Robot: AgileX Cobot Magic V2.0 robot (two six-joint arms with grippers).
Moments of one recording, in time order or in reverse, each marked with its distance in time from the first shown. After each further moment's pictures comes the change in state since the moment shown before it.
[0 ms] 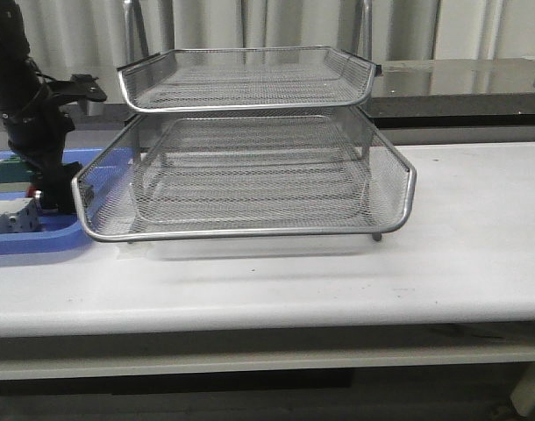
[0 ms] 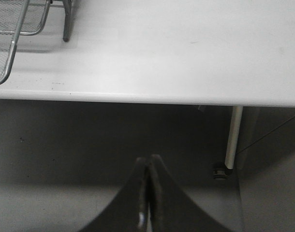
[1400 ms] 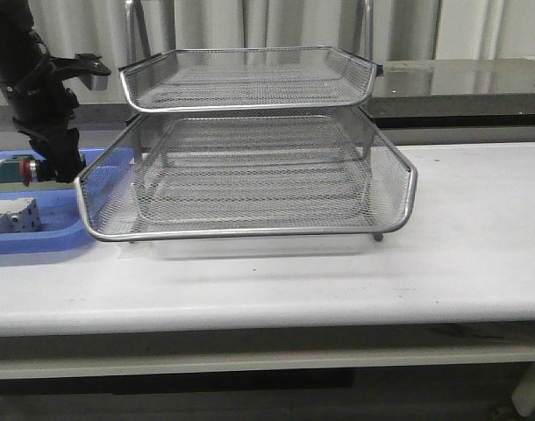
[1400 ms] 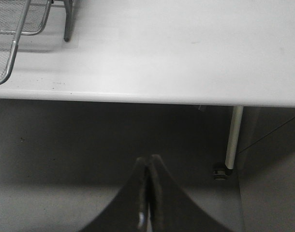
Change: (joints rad) left arm -0.004 0.052 -0.239 -0.020 0.230 -0.050; right arm 0.000 0.000 0.000 0.000 0.000 0.000
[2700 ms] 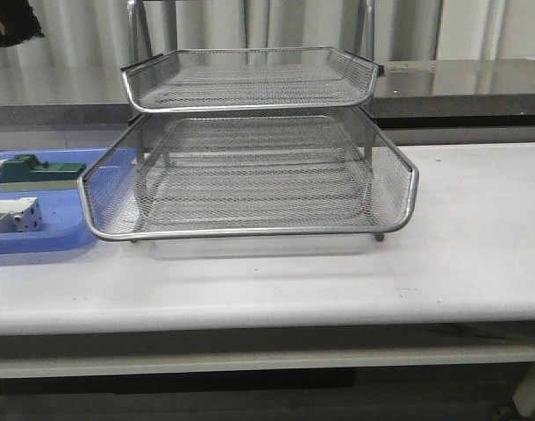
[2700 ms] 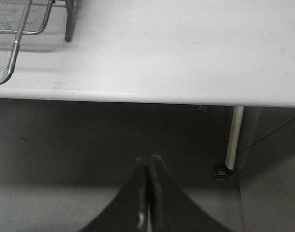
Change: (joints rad) left arm 0.008 -0.607 0.421 -0.111 0.048 -0.397; right arm 0.000 0.000 0.000 0.000 0.000 0.000
